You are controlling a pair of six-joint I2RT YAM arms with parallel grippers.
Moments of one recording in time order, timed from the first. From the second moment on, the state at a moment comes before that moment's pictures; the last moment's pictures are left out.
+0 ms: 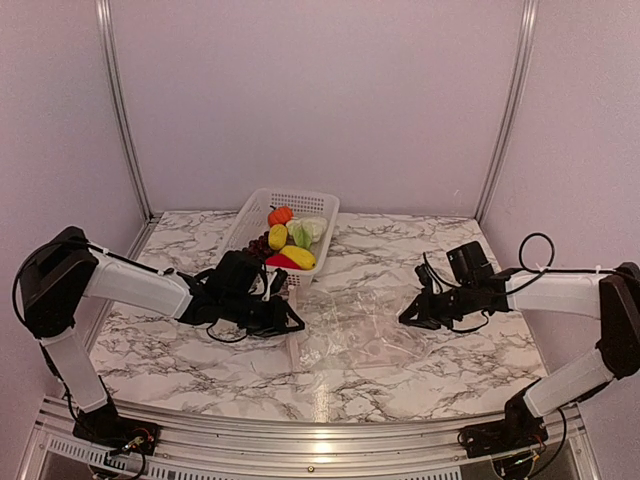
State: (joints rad) left arm -0.82 1.76 0.89 0.13 0.39 -0.77; right arm 0.39 1.38 0.68 -0.24 -0.54 0.52
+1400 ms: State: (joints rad) left arm -0.80 1.56 1.10 -0.29 0.15 -0.63; right arm 0.21 1.09 0.82 -0.53 -0.36 0.34
